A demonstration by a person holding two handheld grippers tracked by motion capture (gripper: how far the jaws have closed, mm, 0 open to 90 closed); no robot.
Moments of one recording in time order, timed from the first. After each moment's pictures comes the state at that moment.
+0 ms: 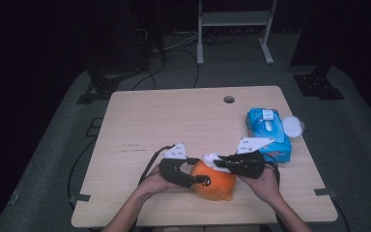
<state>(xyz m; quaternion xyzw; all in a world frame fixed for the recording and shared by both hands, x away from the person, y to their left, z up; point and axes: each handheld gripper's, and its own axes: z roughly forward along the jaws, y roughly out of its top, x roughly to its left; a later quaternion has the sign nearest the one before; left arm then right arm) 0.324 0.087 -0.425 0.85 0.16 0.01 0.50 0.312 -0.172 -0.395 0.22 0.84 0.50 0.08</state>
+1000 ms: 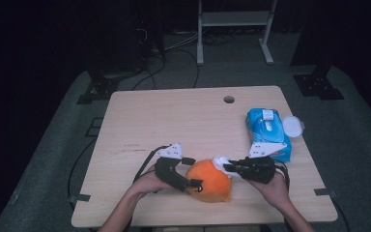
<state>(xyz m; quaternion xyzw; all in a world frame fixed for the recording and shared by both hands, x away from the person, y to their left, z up) 0.329 0.100 -0.425 0.85 0.16 -0.03 0.50 0.305 -0.204 -0.413 0.24 0.83 0.51 0.07</state>
